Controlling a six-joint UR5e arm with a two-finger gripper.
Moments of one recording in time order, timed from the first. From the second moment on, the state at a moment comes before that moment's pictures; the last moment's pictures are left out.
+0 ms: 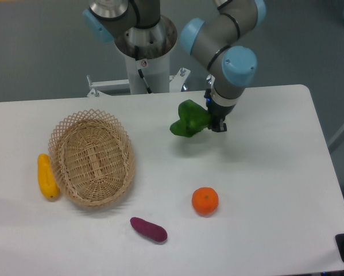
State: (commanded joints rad) arm 2.71 -1.69 -2.07 -1.08 1.57 2.17
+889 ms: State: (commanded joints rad) arm 2.71 -1.75 -1.87 -1.09 1.56 1.95
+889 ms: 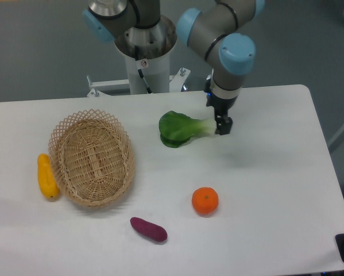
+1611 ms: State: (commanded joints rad) arm 2.71 -1.96 -1.52 -1.10 1.56 1.75
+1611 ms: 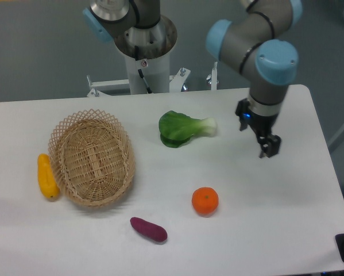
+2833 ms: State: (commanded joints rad) arm 2.71 -2.10 -1.34 -1.13 1.57 1.57
